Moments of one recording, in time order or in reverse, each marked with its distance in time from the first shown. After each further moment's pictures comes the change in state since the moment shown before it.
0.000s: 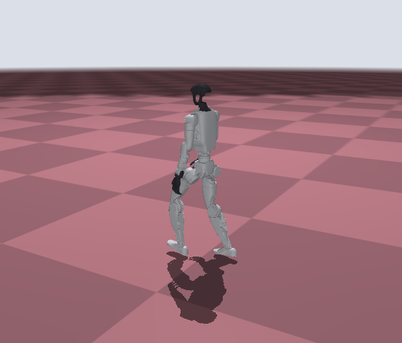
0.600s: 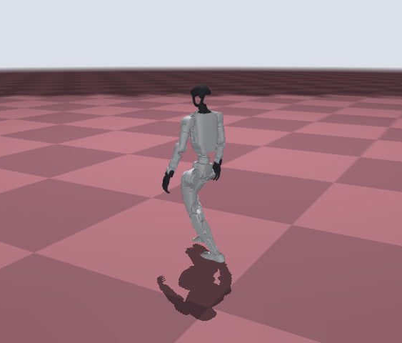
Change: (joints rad) left arm -0.053 0.111 0.011 -0.039 -0.025 -0.001 -0.011; right arm 0.152 0.015 -0.088 0.082 0.036 0.013 0.032; waist -0.236 -0.197 0.017; left_leg 0.652 -0.256 0.015 -0.221 -0.102 0.124; right_leg -0.689 -0.391 -0.161 0.790 0.070 0.036
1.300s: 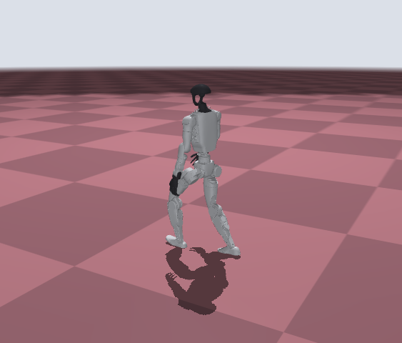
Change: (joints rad) left arm 0.081 -0.065 0.057 0.043 -0.004 0.010 0.018; right arm -0.201 -0.070 0.062 -0.195 -0.022 -0.017 -0.060; waist 0.203 0.193 -0.005; left_leg -0.695 0.320 0.113 0.230 0.110 -0.146; right_leg 0.728 0.409 0.120 -0.659 -0.156 -0.064
